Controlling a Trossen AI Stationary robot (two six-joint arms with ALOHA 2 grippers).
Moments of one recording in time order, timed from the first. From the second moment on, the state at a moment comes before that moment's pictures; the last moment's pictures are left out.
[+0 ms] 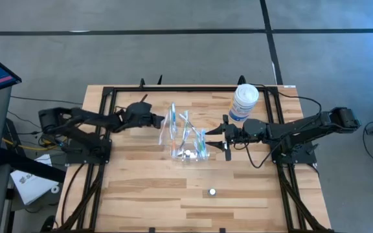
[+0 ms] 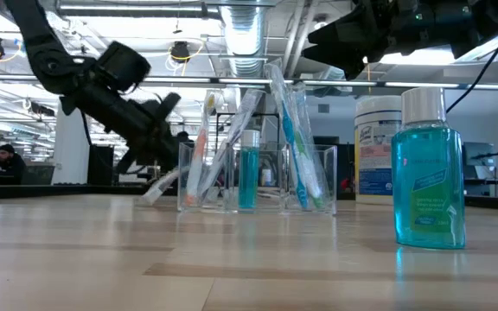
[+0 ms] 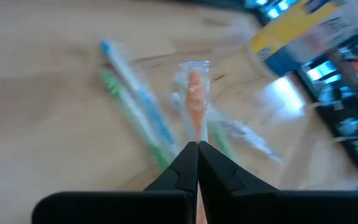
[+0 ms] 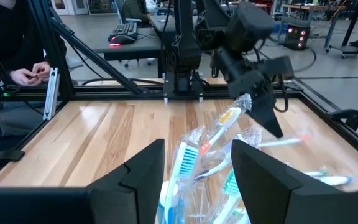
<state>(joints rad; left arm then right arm) 0.46 1.38 0.35 0.55 0.00 -0.73 0.06 1.18 0.52 0.51 0.05 0.03</state>
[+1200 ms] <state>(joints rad) 0.13 0.88 0.32 0.71 -0.01 -0.40 0.06 1.18 0.52 0.56 0.05 -0.01</state>
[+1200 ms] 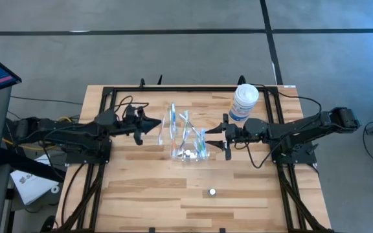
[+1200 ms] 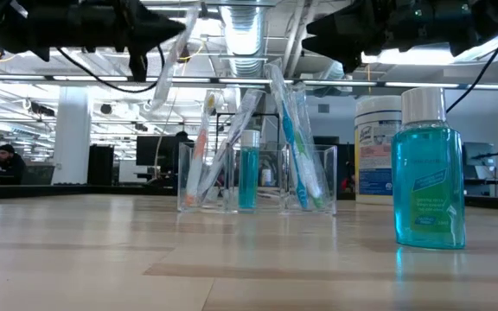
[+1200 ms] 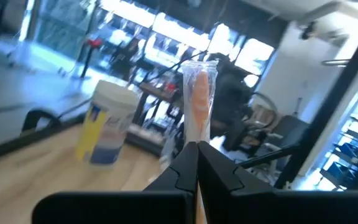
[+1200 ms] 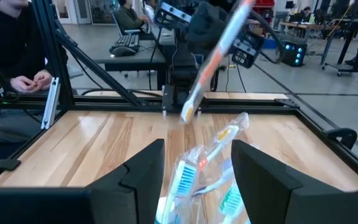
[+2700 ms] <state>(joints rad) 0.13 1.26 0.59 0.76 0.19 -0.93 0.35 1.38 0.86 0.27 0.41 -0.81</state>
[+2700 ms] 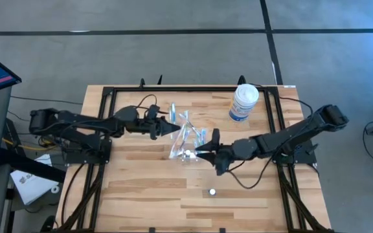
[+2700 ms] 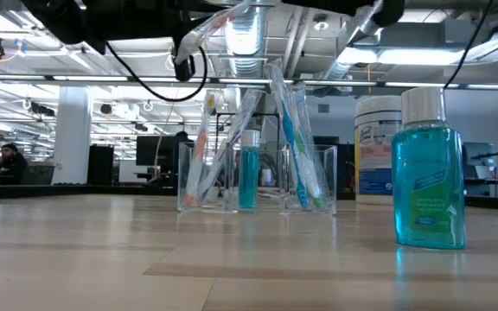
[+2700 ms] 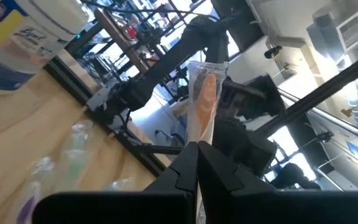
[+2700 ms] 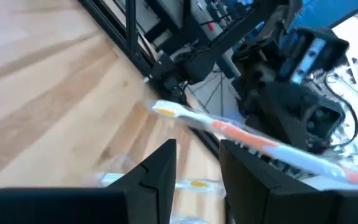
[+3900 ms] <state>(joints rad) 0.13 1.28 0.62 0.75 0.24 -0.95 0.40 1.72 1.18 0.23 0.79 -1.32</state>
